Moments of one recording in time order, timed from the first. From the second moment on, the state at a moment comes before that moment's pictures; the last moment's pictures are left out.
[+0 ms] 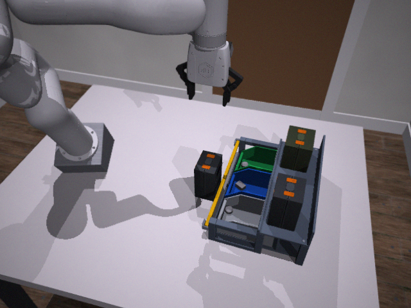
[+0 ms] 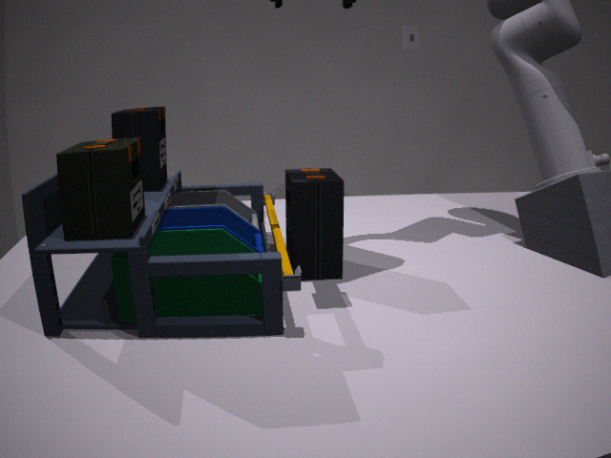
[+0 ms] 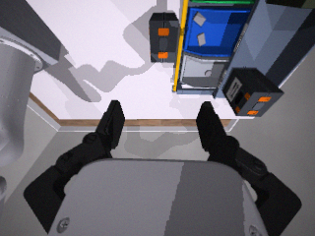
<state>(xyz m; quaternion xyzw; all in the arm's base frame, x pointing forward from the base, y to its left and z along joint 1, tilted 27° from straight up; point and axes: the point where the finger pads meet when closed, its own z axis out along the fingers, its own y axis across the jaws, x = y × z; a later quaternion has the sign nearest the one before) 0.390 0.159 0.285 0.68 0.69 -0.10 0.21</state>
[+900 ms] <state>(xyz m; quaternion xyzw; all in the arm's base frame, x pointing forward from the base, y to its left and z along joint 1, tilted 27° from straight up) 0.402 0.133 0.229 0.68 0.69 -0.10 0.21</state>
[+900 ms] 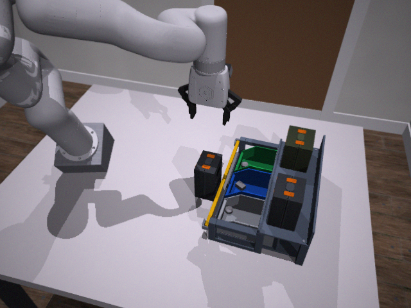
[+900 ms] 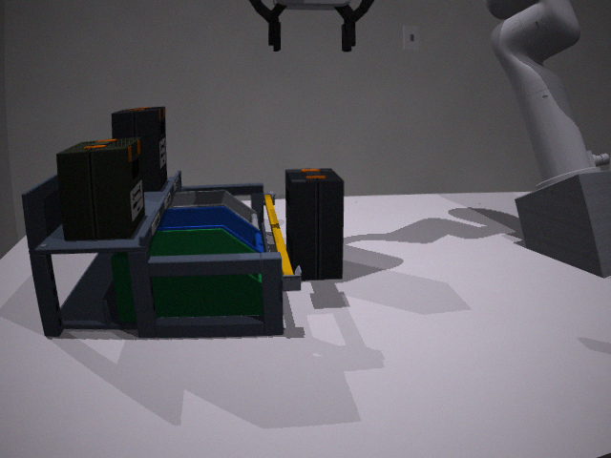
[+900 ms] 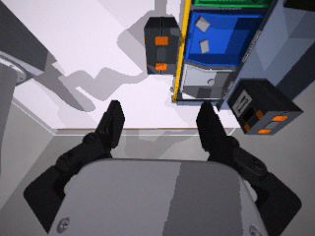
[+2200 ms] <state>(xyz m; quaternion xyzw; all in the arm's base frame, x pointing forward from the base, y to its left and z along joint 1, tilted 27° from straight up) 0.414 0.098 0.157 0.68 0.69 -0.10 0.21</state>
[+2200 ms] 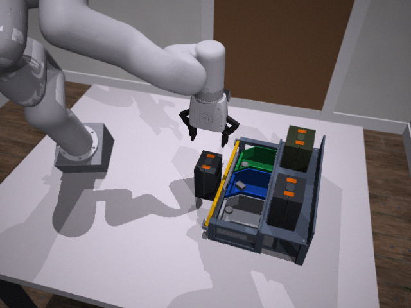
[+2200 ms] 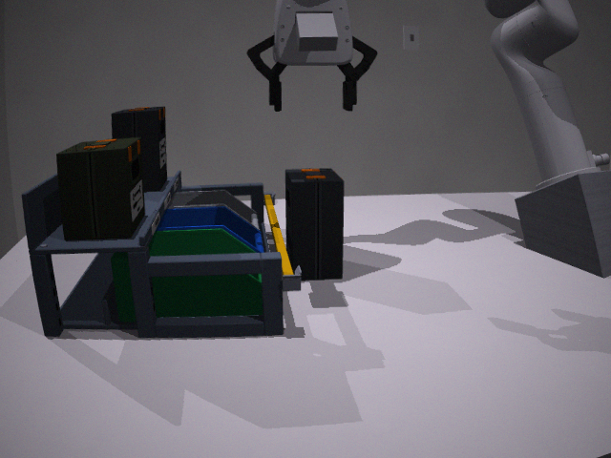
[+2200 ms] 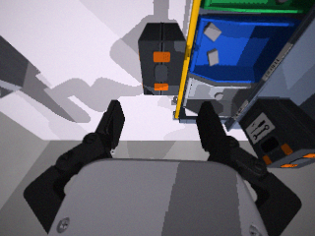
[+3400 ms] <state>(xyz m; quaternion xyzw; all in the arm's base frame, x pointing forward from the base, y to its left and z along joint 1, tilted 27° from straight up) 0.412 0.104 0.168 0.68 0.69 -0.10 0.21</state>
